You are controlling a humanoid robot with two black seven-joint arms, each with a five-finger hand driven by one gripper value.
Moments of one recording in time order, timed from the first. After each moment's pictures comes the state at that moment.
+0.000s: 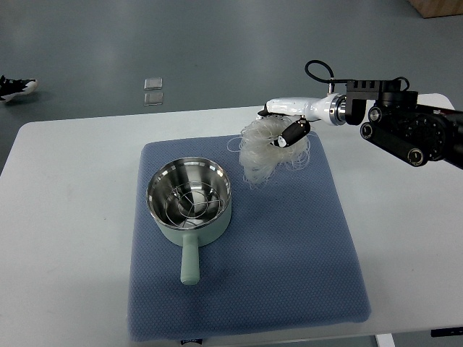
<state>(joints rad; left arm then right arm) 0.03 0.00 0.08 -0.18 0.00 0.01 0.16 1.17 -0.28 0.18 0.70 -1.34 0.27 0.37</state>
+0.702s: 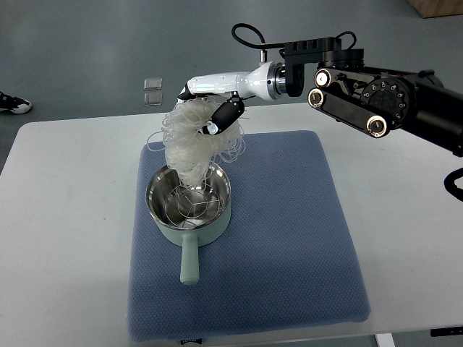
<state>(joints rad) 0.03 0.00 0.08 -0.18 0.00 0.01 0.16 1.34 -0.13 0.18 0.79 -1.23 0.37 0.40</state>
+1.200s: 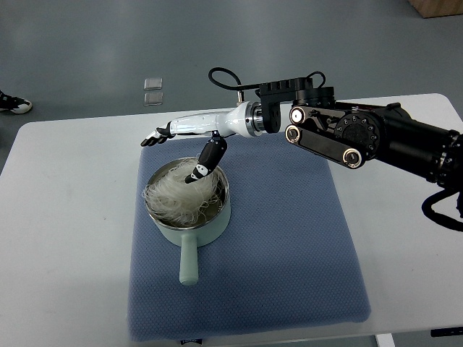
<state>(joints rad) 0.03 0.00 0.08 -0.18 0.00 0.01 0.16 1.25 -0.06 0.17 0.79 -1.23 0.37 0.39</state>
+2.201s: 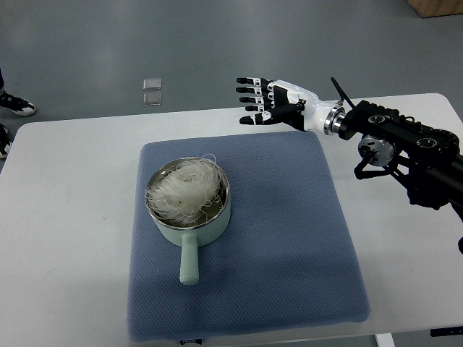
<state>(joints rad) 0.03 0.00 0.08 -0.18 0.00 0.01 0.16 0.98 -0.21 0.41 0.63 -0.29 0.38 0.20</state>
